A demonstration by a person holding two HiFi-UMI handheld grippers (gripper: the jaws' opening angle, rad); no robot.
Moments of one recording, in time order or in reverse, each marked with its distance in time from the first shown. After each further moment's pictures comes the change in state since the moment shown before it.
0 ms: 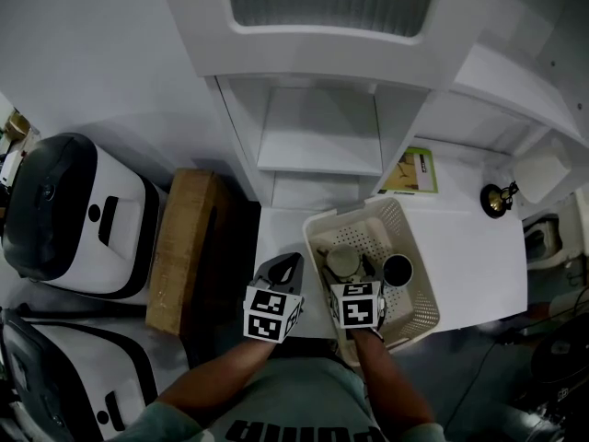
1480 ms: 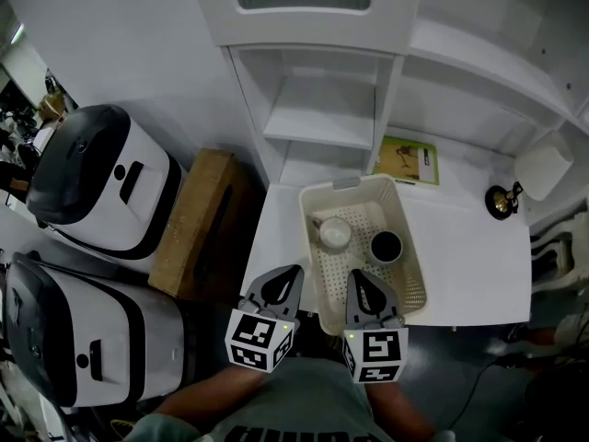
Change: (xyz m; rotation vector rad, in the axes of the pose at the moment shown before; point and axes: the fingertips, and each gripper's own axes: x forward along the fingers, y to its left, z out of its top) left arm -0.107 -0.110 0.007 -0.020 -0.158 0.094; right arm -0.197 0.002 0.012 -0.094 -0.436 0.131
